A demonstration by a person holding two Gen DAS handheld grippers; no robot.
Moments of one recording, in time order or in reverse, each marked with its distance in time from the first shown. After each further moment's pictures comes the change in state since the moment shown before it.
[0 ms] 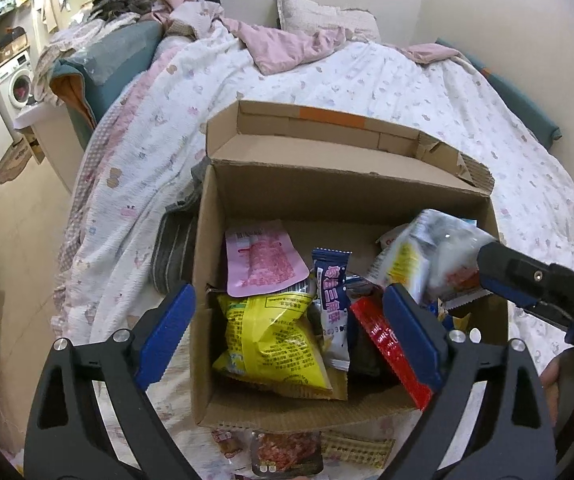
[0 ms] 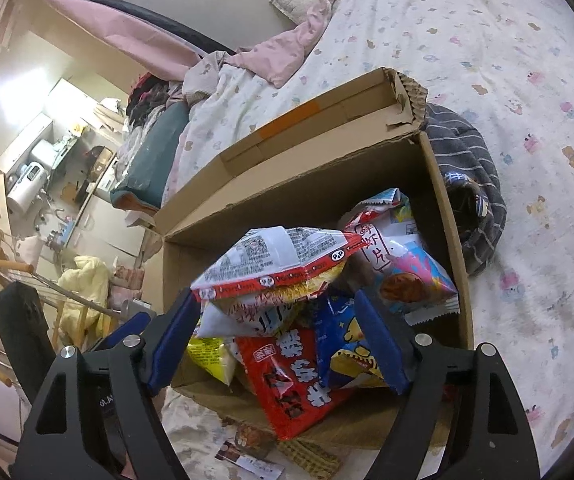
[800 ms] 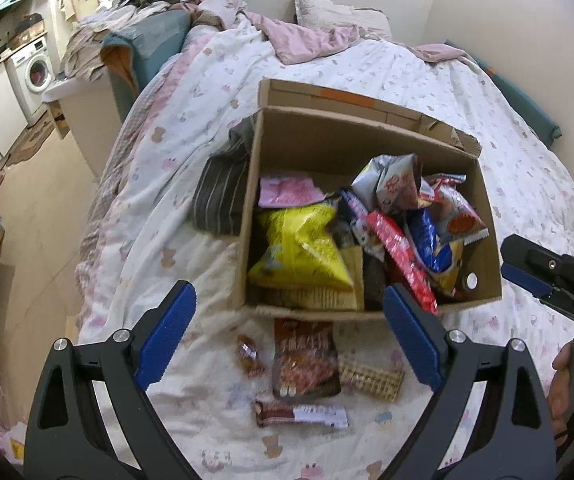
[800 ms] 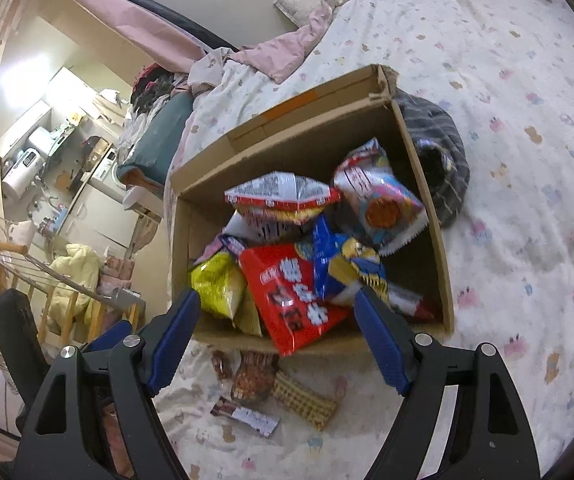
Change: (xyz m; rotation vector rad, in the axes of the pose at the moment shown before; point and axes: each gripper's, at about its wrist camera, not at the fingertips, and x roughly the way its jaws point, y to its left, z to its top) left arm -0.054 0.021 -0.063 -0.044 0.027 0.027; right arm -0.042 0.011 -0.056 -0.034 0.005 -0.057
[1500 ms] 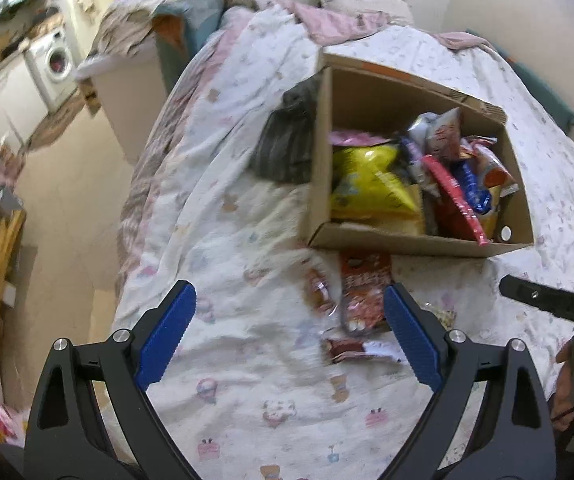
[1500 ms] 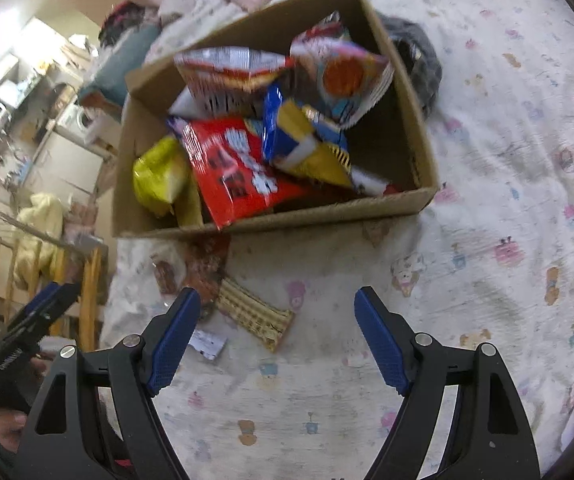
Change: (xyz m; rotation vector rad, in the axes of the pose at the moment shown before) left arm -0.019 0.054 -0.049 -0.031 0.050 0.072; right arm 0.036 -0.012 -0.061 -0.053 0.229 -0.150
